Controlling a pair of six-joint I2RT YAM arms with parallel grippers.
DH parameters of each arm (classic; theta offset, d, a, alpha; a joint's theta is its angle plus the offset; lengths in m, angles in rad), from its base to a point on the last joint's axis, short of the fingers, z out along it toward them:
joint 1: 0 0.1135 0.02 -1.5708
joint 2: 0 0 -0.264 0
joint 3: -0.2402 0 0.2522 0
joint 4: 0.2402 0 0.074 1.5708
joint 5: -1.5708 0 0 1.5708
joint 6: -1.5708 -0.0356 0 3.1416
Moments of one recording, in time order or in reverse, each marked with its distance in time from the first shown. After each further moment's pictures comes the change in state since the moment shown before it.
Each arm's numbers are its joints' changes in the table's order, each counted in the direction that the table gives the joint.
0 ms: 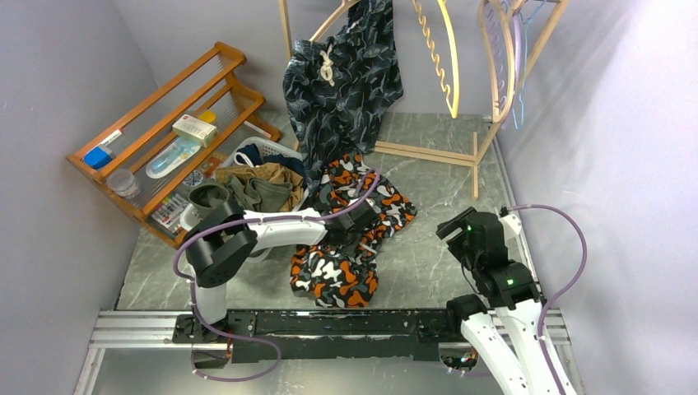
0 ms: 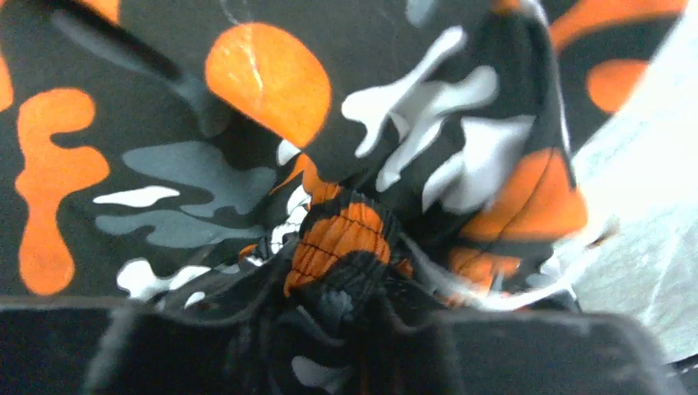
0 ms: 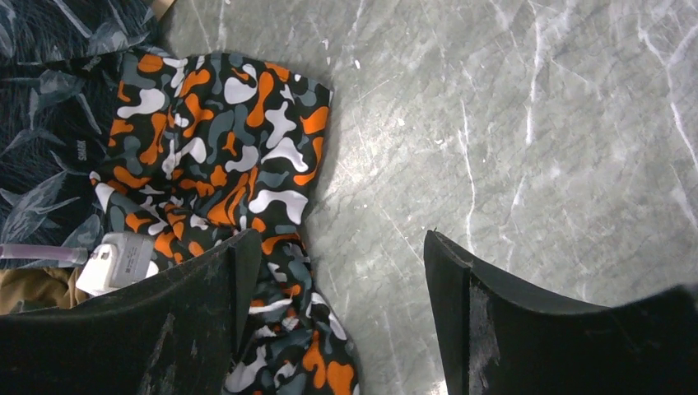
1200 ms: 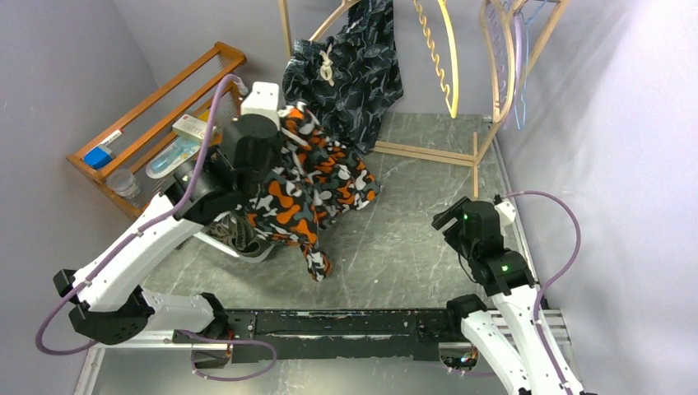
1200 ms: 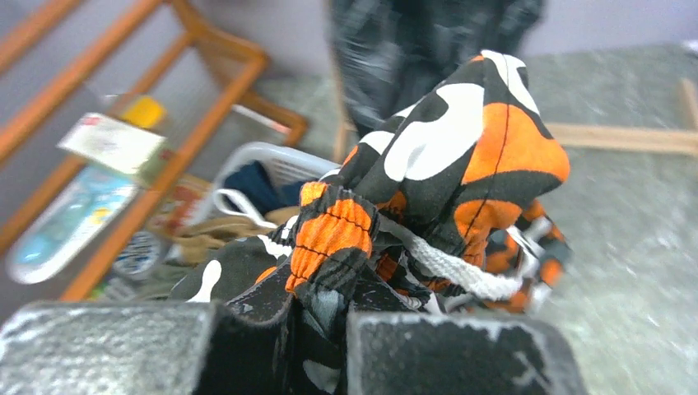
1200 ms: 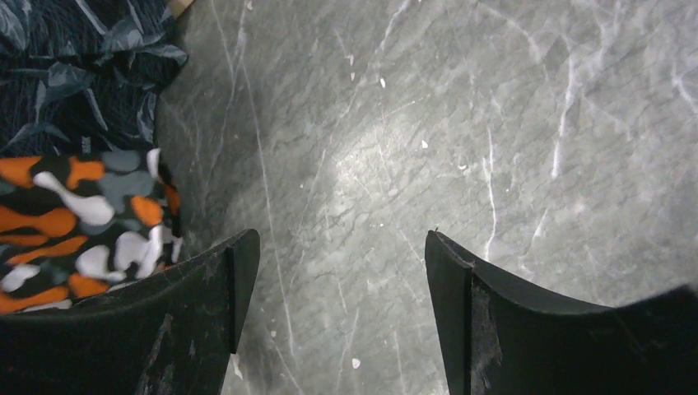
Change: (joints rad) left arm 0.133 -0.607 -0.452 0.320 0.597 -0.264; right arm 0.000 0.106 -0.028 -0.110 0.006 0.080
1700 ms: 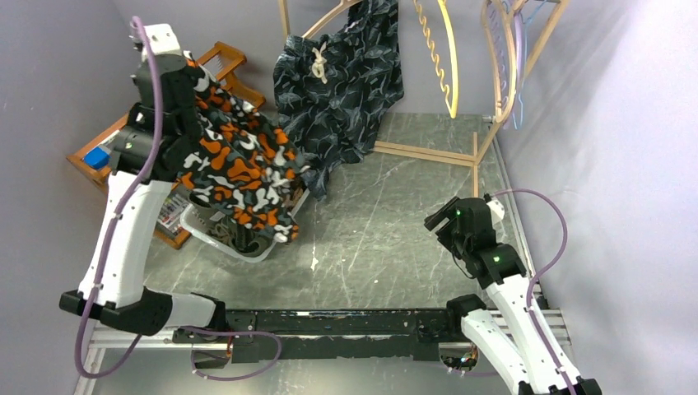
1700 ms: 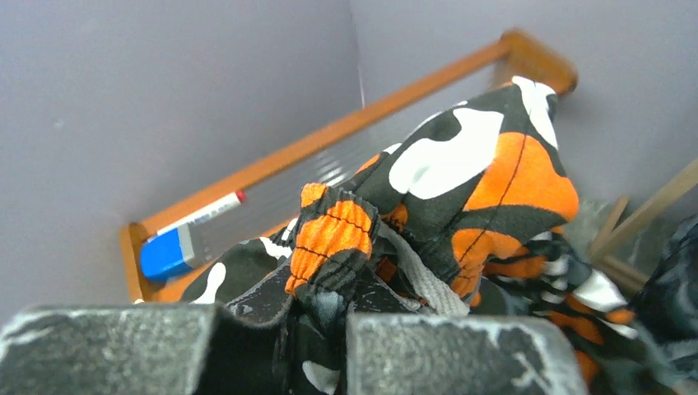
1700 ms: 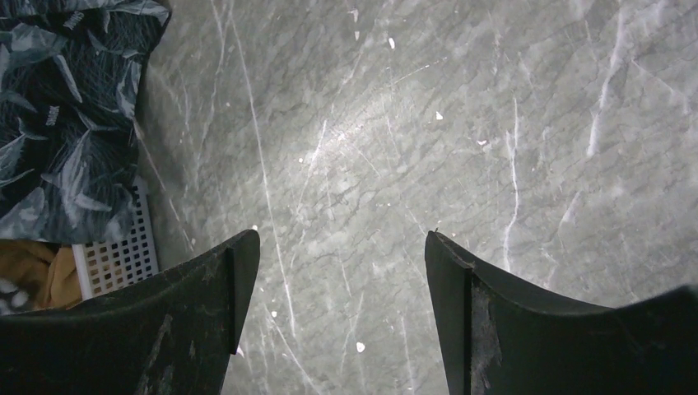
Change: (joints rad) left arm 0.582 0.077 -0.202 0.004 0.092 -0.209; right arm 0.000 0.074 0.036 -0.038 0.093 -0.024
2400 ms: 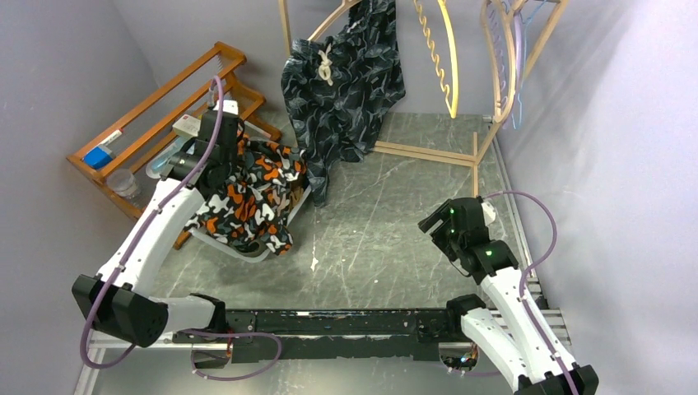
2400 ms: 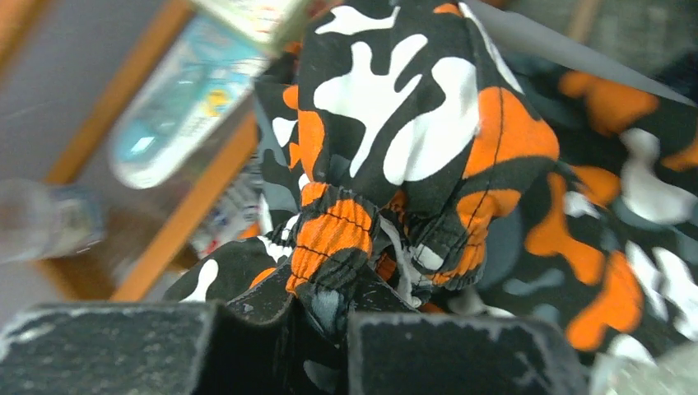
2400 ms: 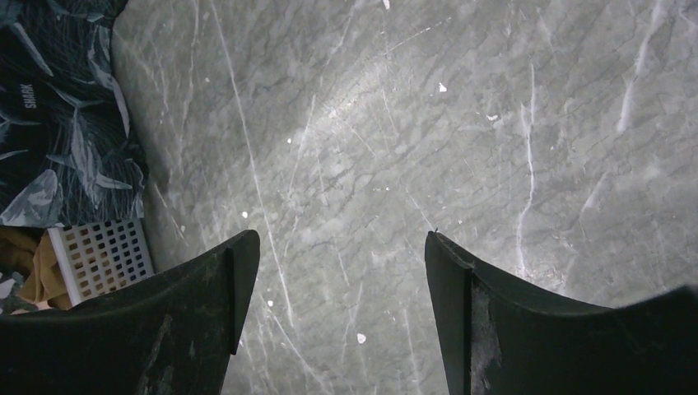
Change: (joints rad) left arm 0.005 -0.067 0.508 -0.023 -0.266 0.052; right arm 0.000 0.048 0.056 -0.051 0.060 -0.036
